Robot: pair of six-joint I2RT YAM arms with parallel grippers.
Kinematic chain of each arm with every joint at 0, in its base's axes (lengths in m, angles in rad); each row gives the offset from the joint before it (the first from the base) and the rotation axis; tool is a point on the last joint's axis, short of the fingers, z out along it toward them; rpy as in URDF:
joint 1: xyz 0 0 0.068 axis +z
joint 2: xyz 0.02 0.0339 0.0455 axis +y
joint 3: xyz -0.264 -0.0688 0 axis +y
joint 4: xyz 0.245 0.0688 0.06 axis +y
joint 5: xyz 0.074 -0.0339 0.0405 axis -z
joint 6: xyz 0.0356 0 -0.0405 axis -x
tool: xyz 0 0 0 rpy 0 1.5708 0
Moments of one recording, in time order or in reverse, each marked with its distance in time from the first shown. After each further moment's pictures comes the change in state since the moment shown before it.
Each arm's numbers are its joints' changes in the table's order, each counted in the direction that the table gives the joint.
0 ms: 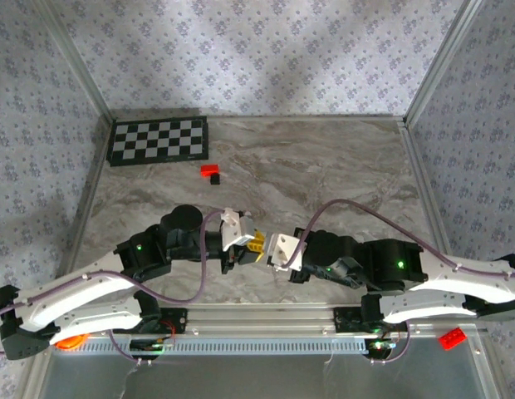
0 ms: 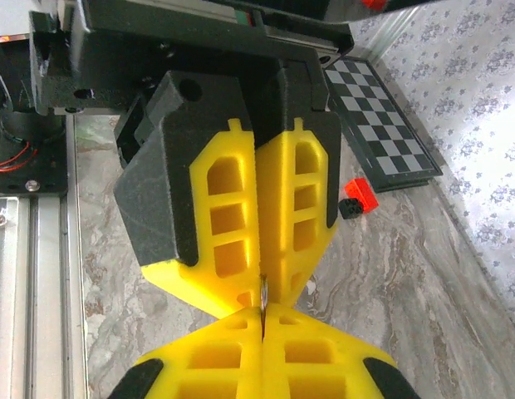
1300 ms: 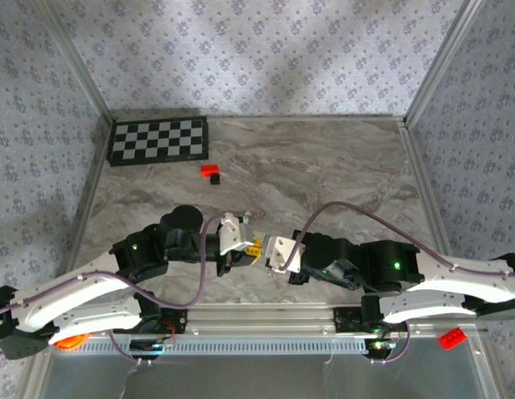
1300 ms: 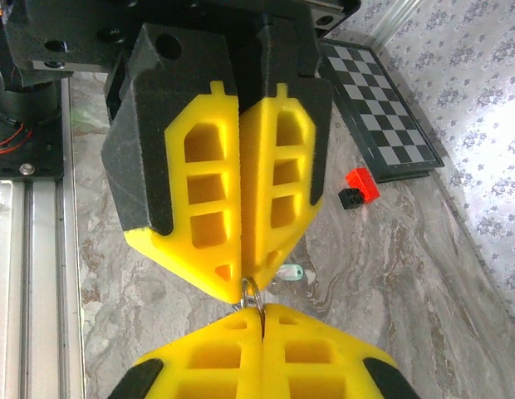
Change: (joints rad) left arm -0.016 -0.008 -0.035 0.111 -0.004 -0.085; right arm 0.006 0.013 0.010 0.014 0.015 0.000
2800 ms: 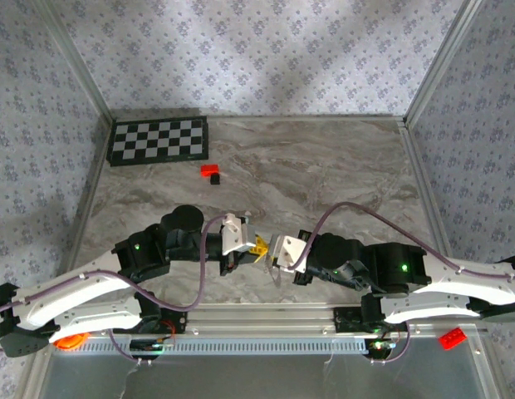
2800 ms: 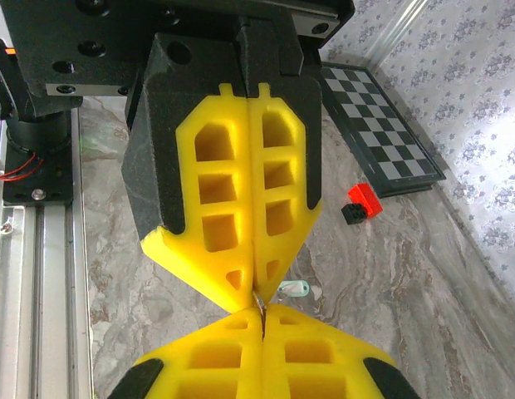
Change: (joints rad) left arm -0.011 0.013 -0.005 -0.053 0.000 -0.022; right arm -0.002 -0.066 0.057 -0.068 -0.024 -0.011
